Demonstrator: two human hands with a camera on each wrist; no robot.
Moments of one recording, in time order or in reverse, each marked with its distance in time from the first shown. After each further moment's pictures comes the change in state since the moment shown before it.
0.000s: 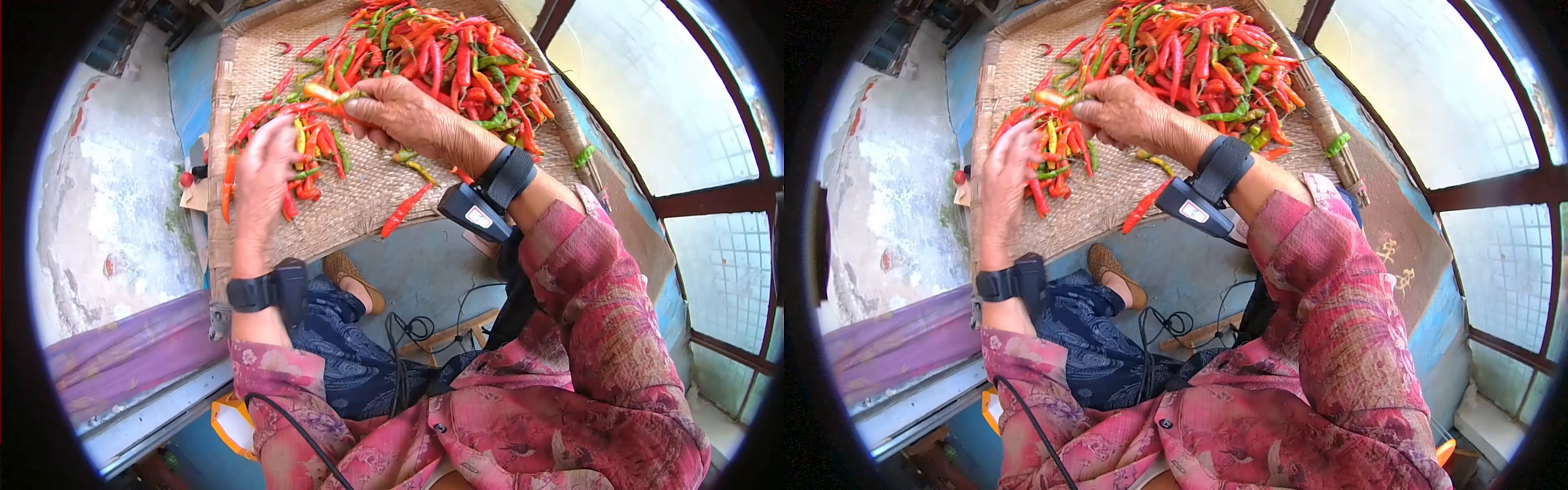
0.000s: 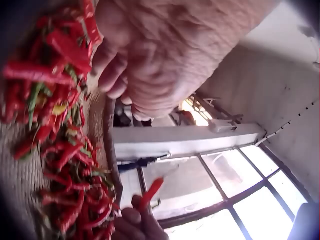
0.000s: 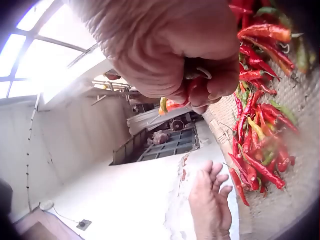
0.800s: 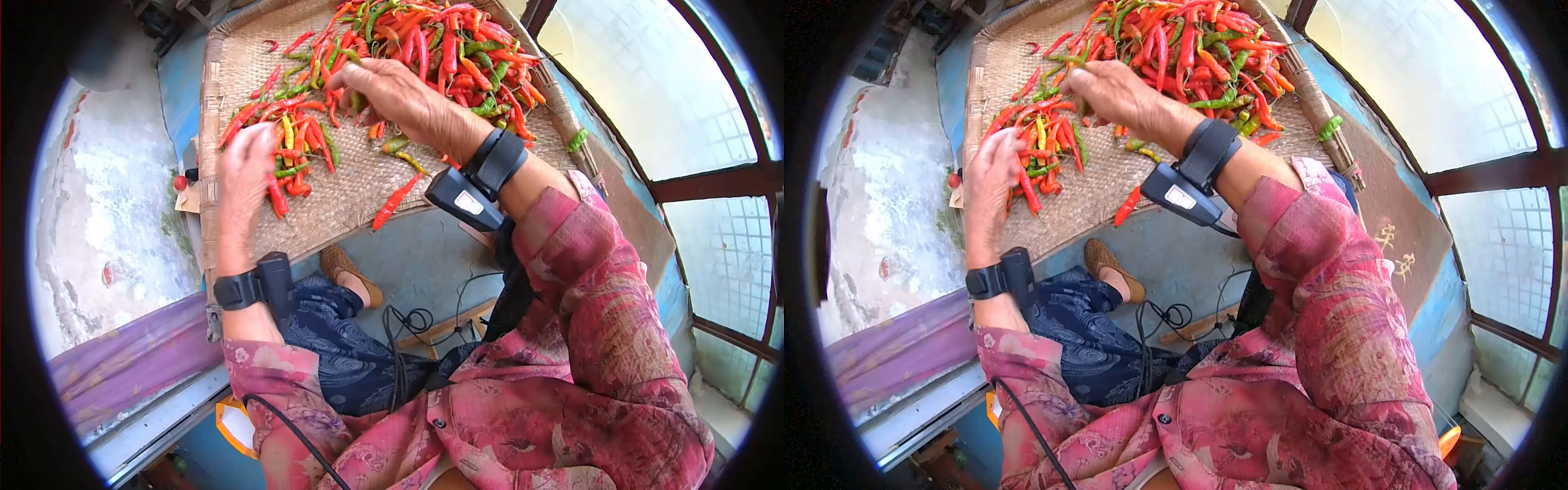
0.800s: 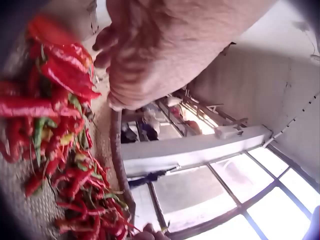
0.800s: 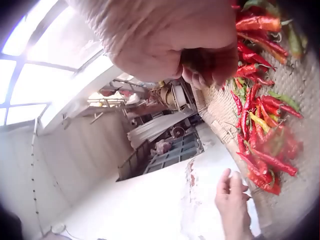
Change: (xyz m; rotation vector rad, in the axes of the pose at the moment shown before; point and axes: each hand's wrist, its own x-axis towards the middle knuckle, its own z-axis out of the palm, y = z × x) left_hand 0.005 -0.004 -0.013 0.192 -0.038 -0.074; right_hand -0.002 -0.001 -0.007 0.052 0.152 -0.047
